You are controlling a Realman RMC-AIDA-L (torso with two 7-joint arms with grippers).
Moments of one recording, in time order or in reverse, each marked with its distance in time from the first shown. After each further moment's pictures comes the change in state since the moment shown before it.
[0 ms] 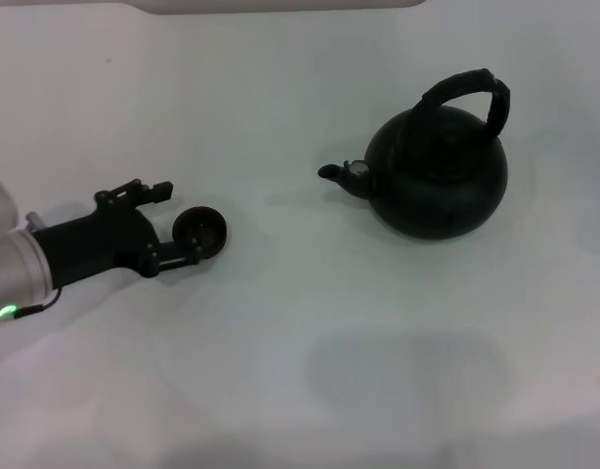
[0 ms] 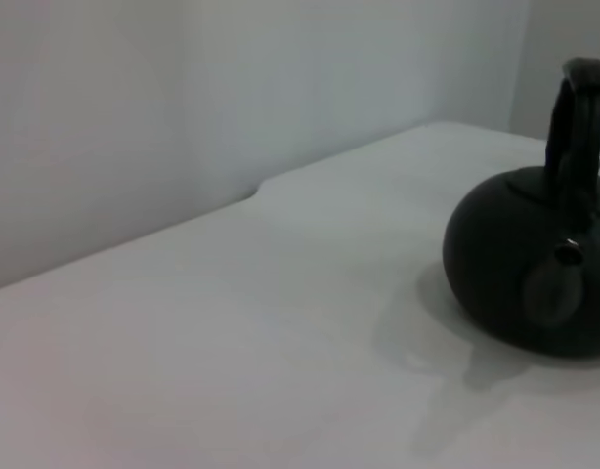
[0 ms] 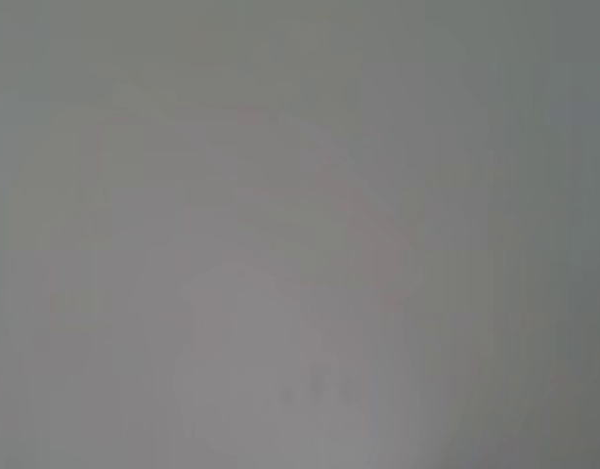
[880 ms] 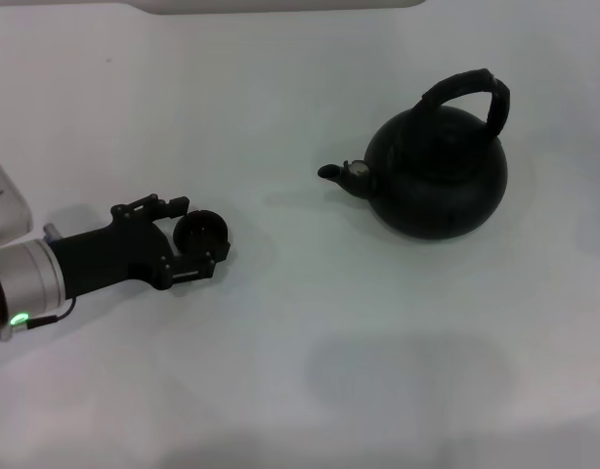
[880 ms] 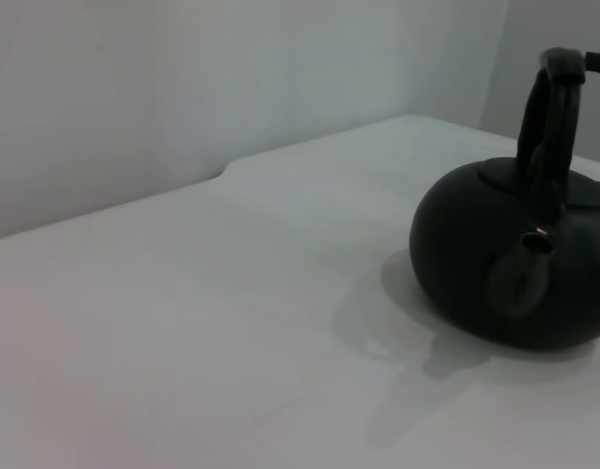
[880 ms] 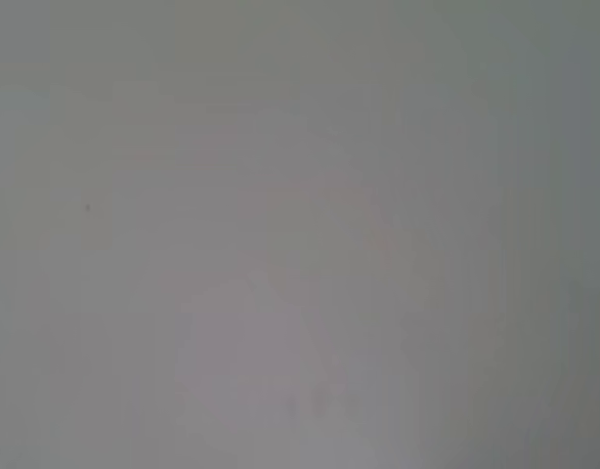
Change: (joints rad) left arm -0.040 -0.001 -0.001 -0.076 0.008 0.025 -0.017; right arm -0.002 0.002 0.000 -0.002 0.000 -0.019 0.000
